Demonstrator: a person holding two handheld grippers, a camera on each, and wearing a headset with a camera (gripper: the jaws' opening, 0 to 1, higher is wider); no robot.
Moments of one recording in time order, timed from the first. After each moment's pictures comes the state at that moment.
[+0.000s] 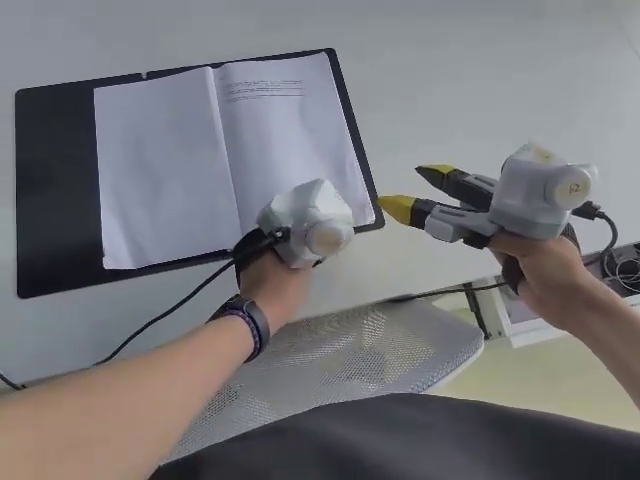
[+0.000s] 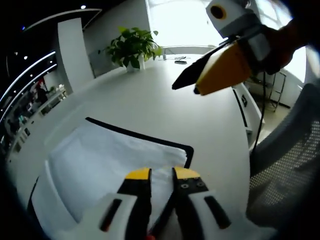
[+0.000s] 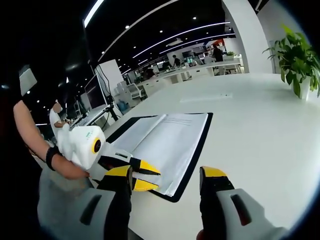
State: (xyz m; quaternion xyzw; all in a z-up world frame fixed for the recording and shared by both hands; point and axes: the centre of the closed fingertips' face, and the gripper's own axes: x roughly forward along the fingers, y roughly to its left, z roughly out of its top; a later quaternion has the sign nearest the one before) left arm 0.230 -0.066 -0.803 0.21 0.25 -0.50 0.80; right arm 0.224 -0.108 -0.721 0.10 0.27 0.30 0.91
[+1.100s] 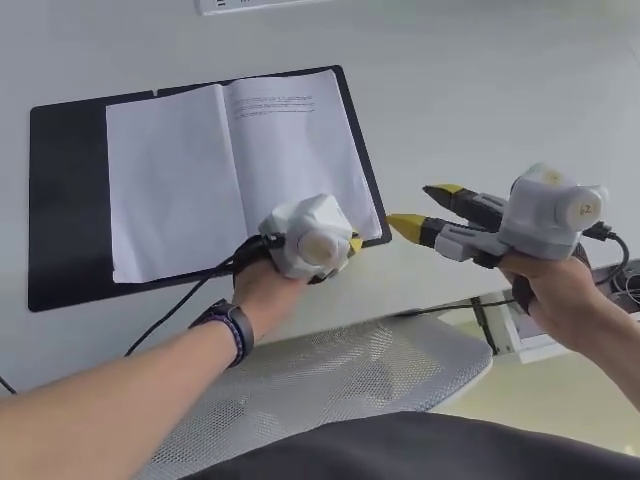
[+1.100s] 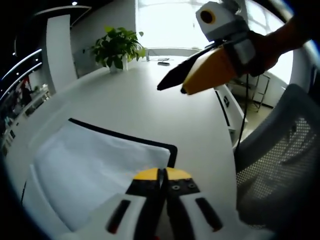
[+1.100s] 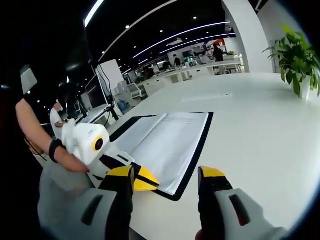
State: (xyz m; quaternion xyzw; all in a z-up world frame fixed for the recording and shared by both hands) left arm 0.217 -0.074 -0.804 0.19 0.26 -0.56 0.76; right arm 0.222 -0.108 -0.720 0.10 0.27 0.30 0.91
